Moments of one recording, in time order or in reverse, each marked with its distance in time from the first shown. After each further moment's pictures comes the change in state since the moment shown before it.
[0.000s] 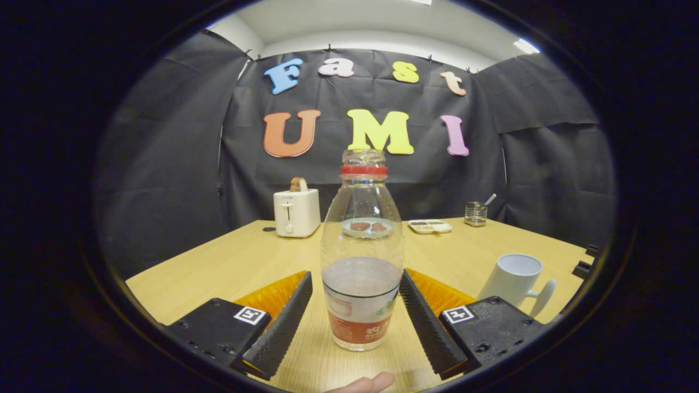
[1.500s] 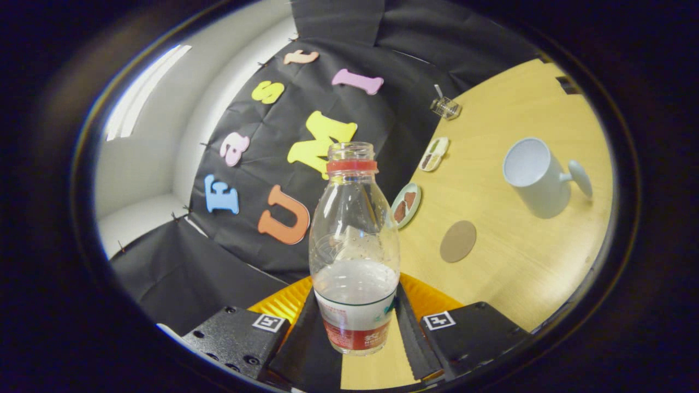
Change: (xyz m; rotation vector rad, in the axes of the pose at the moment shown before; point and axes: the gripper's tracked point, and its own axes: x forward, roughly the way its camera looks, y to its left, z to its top) arm -0.039 -0.009 0.104 1.145 0.109 0.182
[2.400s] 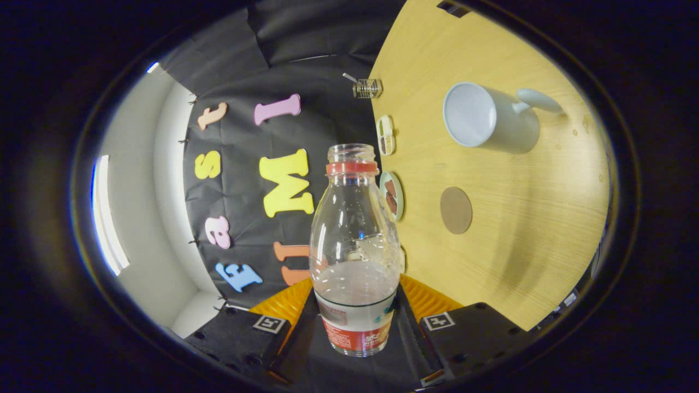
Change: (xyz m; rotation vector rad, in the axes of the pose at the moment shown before) arm 0.014 -0.008 0.048 0.530 -0.017 -0.004
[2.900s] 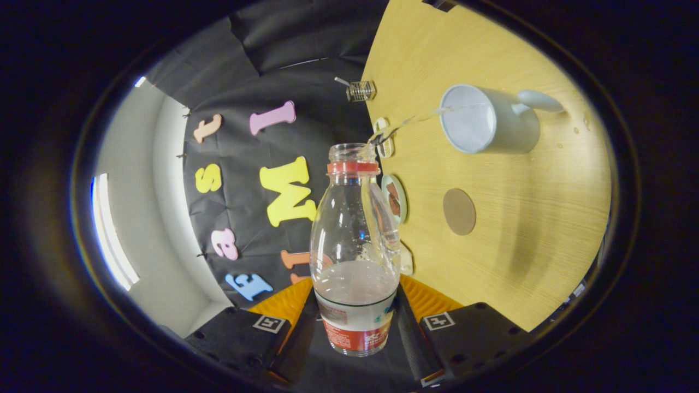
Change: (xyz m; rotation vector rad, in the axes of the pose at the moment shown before) arm 0.005 0.005 0.019 0.071 -0.008 0.029
